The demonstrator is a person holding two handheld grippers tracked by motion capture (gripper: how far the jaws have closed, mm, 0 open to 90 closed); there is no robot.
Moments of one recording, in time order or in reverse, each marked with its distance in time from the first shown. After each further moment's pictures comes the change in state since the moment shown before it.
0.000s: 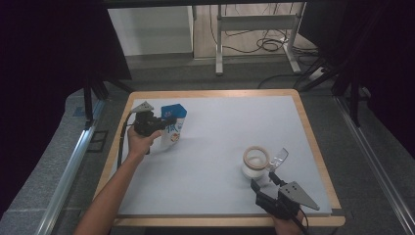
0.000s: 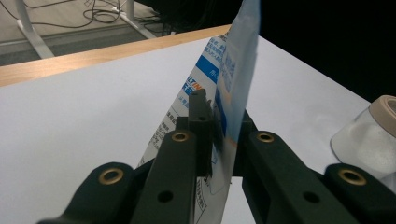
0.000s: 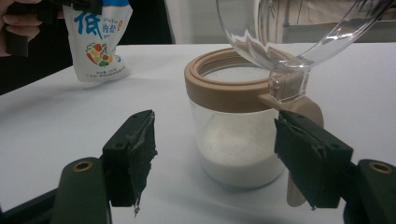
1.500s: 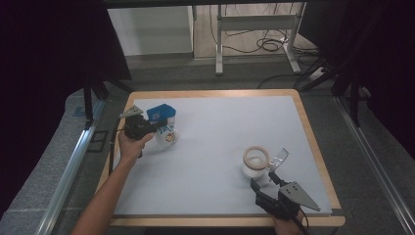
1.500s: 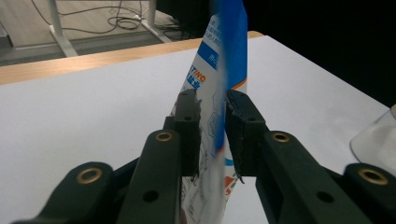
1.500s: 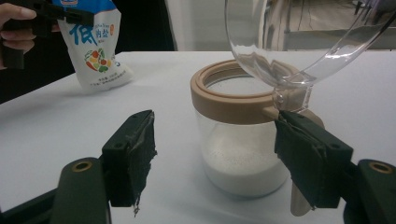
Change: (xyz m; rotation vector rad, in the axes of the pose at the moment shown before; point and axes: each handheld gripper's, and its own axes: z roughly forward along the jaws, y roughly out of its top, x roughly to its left) left arm 0.011 -0.015 -0.023 -0.038 0.063 -0.027; right arm 0.003 0.004 -0.002 -0.023 0.007 -0.002
